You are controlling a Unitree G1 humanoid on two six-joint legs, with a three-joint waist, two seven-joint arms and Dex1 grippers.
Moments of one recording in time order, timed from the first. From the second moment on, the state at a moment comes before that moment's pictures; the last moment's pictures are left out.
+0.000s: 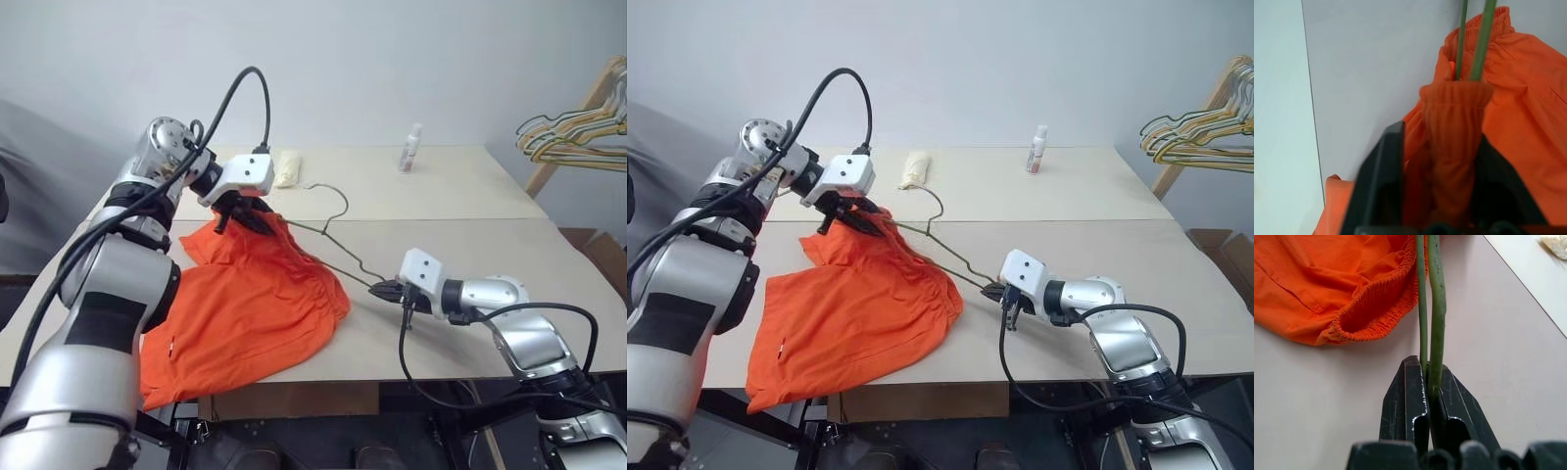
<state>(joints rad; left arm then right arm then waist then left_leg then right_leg) -1.43 0.53 -0.47 1.31 0.04 -0.35 -1.61 -0.33 -0.66 0.18 -0.15 0.13 0.36 0.94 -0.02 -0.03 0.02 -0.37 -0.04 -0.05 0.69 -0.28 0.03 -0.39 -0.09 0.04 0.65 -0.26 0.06</state>
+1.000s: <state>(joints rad) -1.46 0.56 -0.39 1.30 -0.03 -0.37 -1.61 -0.22 -0.68 -0.09 -0.13 0.17 0.29 0.83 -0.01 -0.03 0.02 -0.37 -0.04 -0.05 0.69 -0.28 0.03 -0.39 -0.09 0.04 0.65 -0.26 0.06</state>
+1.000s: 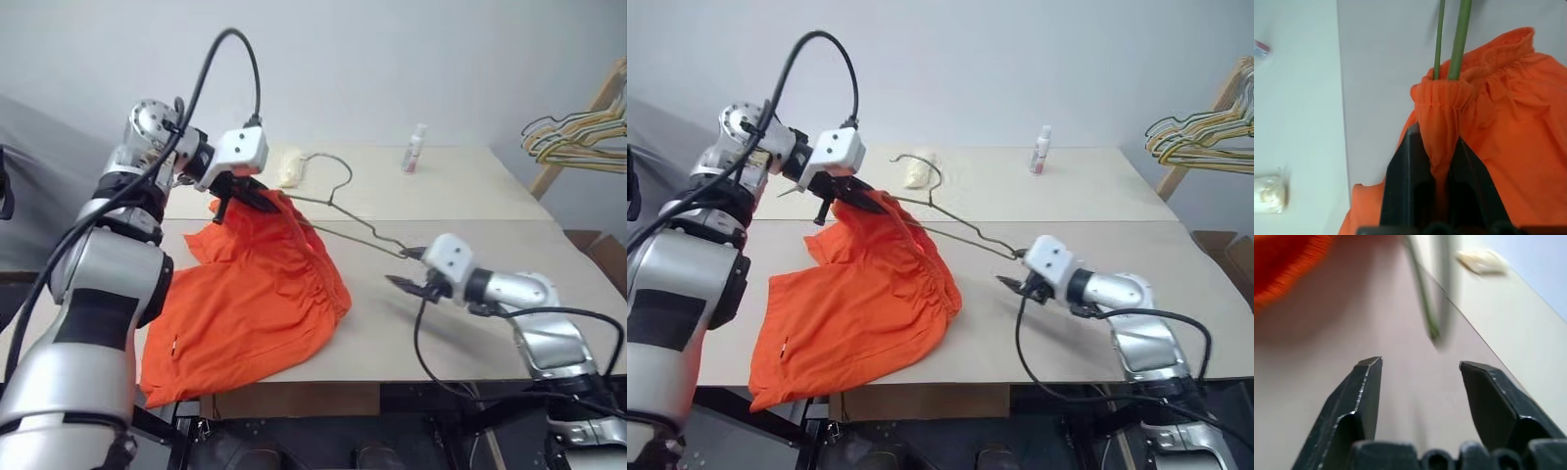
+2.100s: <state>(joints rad) -1.46 0.58 -0.34 1.30 0.00 -0.37 -1.61 -0.03 -0.17 0.10 -0.32 0.53 0.73 0.51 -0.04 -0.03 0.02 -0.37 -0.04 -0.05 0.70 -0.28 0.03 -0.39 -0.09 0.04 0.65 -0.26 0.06</state>
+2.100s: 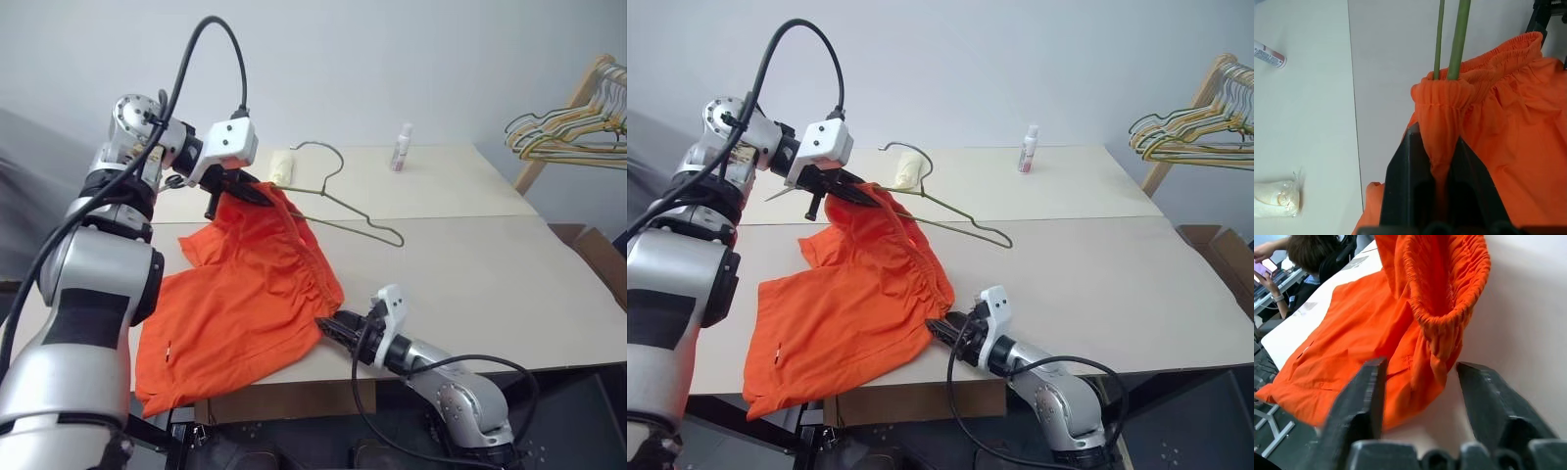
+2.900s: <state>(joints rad) -1.41 0.70 -0.64 1.10 -0.42 -0.25 -1.61 -0.21 -0.68 -0.17 -0.07 0.79 0.80 1.00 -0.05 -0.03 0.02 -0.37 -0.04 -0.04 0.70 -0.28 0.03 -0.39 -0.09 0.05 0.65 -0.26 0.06</state>
